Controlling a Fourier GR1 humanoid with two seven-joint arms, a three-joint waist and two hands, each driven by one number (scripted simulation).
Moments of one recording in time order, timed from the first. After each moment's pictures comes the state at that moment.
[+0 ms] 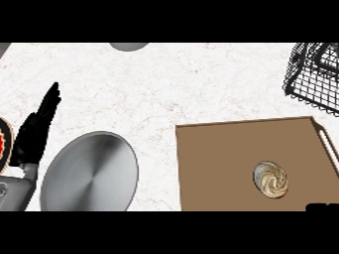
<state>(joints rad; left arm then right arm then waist) -0.18 0.44 -0.15 -1.42 0.03 0.25 0.04 0.20 -0.79 0.09 -2.21 0.04 -0.27 1.19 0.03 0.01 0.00</state>
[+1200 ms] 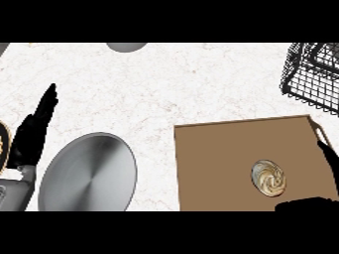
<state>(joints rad) -0.16 0.42 -0.12 -1.44 0.00 0.24 0.06 0.07 -0.73 0.35 -2.06 0.23 -0.22 1.25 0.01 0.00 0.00</state>
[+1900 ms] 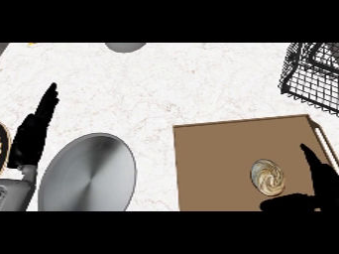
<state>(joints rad) -0.16 0.40 -0.10 -1.44 -0.01 0.22 0.07 0.05 -0.60 0.39 -1.96 0.32 -0.20 1.25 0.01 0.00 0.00</state>
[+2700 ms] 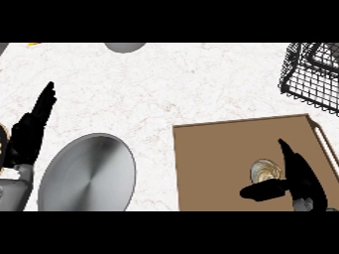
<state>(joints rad) -0.16 0.40 -0.07 -1.46 -0.02 0.20 0.08 -0.03 -0.41 0.38 -1.78 0.39 -0.16 1.22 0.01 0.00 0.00</state>
